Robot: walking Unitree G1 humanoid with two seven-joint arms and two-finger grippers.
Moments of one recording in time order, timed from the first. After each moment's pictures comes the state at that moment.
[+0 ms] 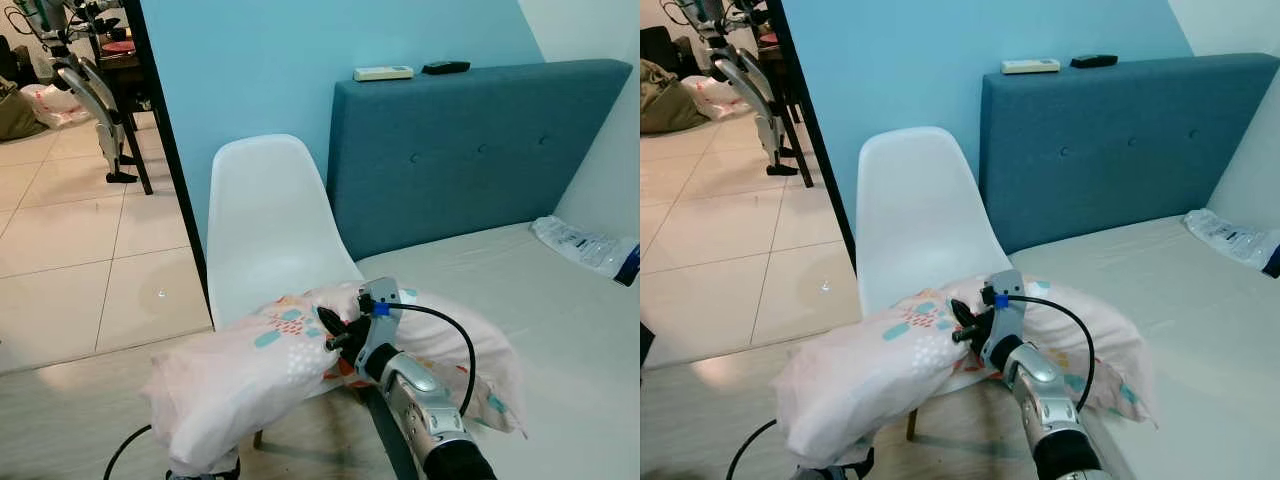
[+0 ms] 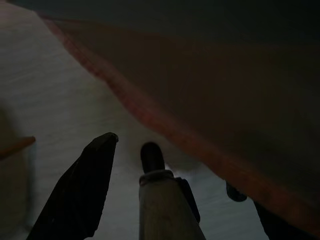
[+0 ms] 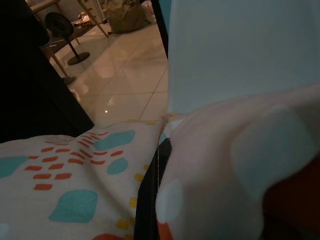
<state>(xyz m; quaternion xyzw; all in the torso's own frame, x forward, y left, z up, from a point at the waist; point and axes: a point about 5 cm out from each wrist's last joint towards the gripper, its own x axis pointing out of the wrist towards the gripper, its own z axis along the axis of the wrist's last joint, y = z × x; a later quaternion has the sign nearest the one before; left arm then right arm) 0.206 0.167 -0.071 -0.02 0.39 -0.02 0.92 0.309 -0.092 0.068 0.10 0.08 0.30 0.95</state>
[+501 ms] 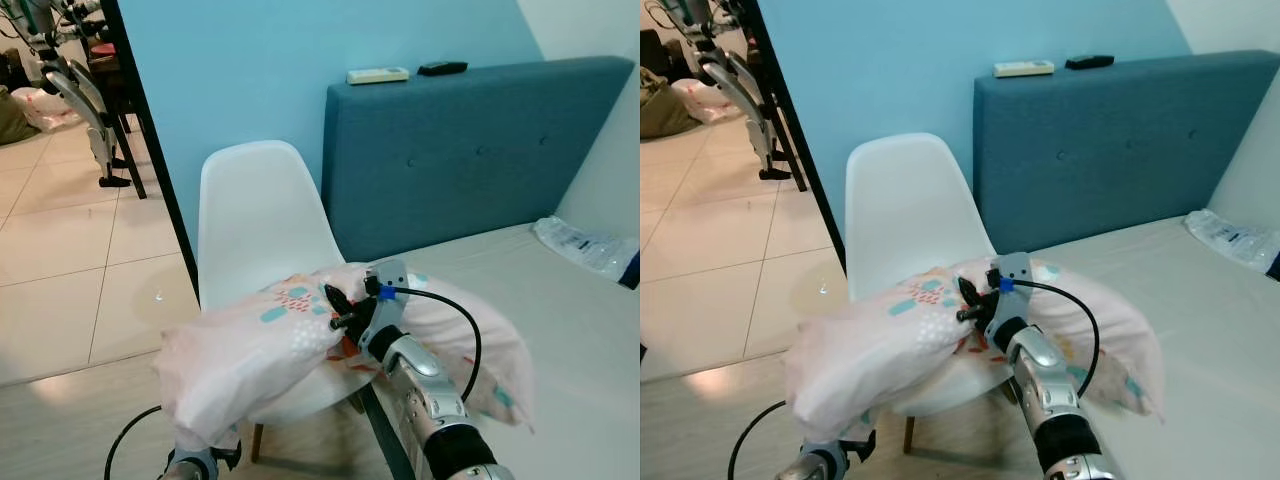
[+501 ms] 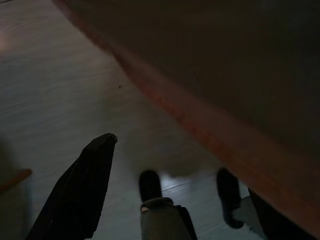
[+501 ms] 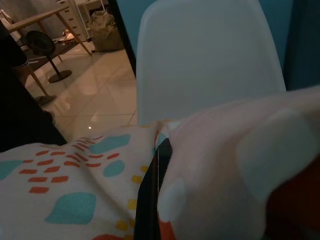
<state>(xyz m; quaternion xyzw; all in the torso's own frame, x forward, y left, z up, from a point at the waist) 0.220 0.164 -0.063 -0.03 0.36 -0.02 0.93 0.324 -0.105 0.088 0.09 0.03 0.26 0.96</state>
